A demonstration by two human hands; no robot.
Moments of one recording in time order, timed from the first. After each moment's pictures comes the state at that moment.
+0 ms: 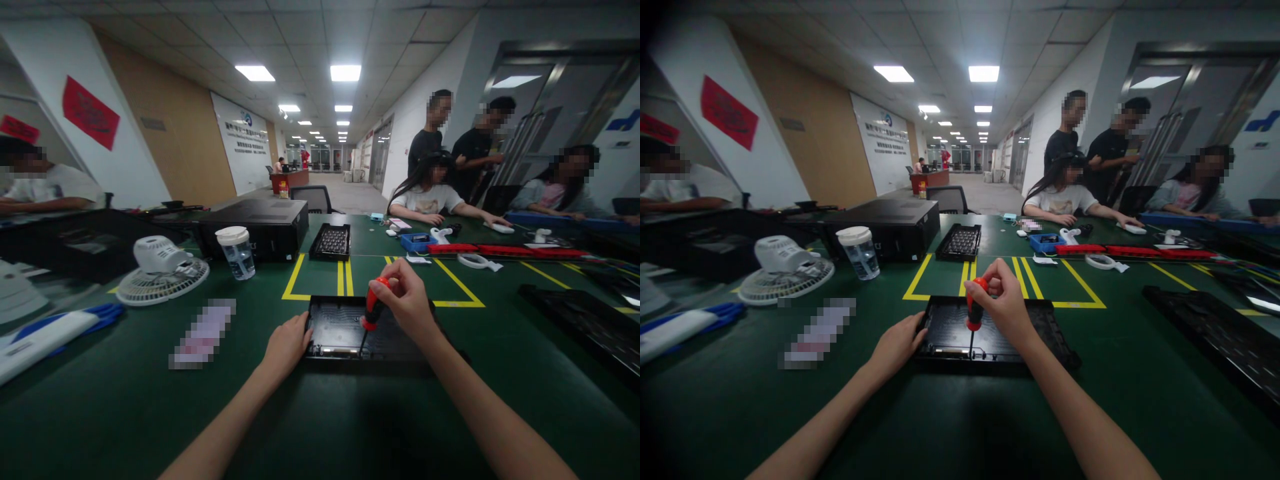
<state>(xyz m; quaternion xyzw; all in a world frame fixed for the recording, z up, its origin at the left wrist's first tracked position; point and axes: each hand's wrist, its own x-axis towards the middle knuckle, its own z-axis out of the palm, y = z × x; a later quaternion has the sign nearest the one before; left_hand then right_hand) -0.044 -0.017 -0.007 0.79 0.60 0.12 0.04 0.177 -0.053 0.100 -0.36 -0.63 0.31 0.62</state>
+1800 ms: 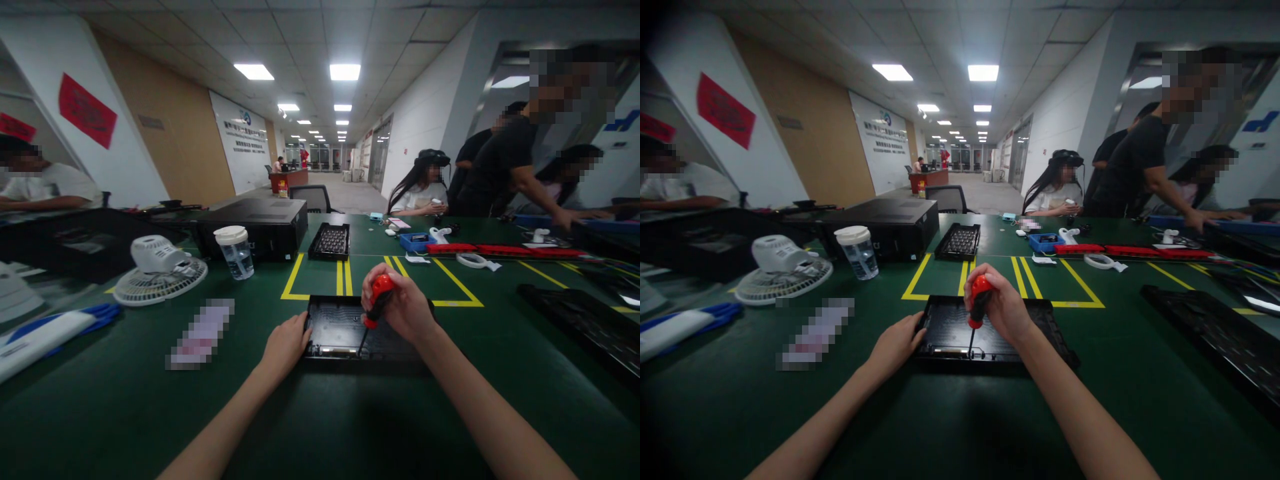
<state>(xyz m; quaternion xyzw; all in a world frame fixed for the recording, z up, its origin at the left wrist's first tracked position) -0.043 -0.015 -0.009 0.79 0.60 0.12 0.04 0.177 -0.053 0.101 -0.21 -0.54 0.59 0.56</state>
